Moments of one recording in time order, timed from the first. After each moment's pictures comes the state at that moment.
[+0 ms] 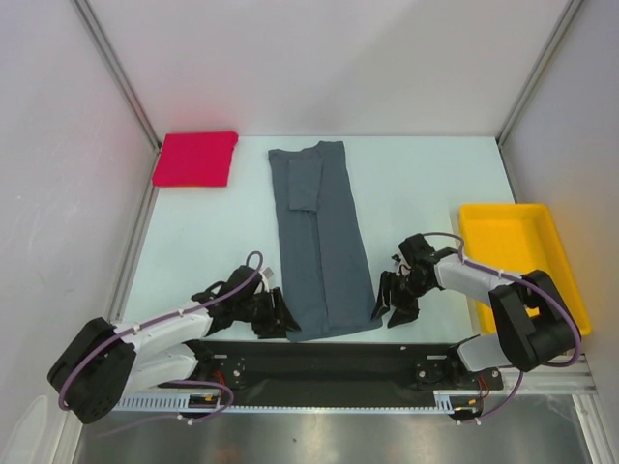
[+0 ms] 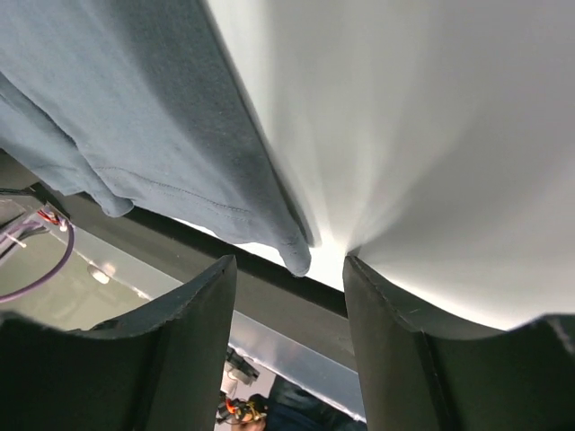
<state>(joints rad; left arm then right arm) -0.68 1.05 0.27 -0.17 0.44 -1.01 0.42 1.41 0.61 -0.61 -0.52 0.59</state>
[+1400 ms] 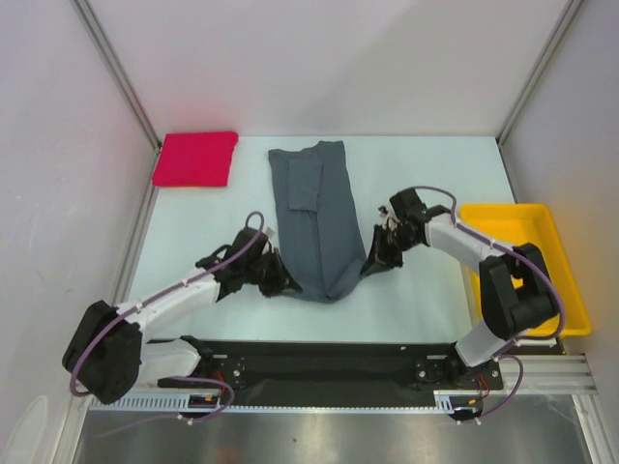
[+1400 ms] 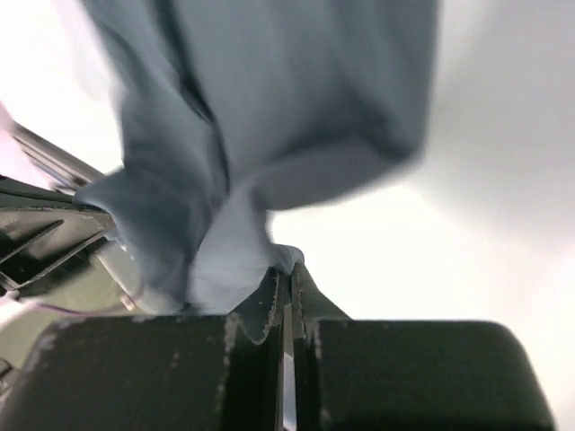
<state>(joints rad) -0.63 1.18 0.57 -0.31 0.34 -0.99 0.39 1.56 0.95 -0.64 -0.55 0.54</state>
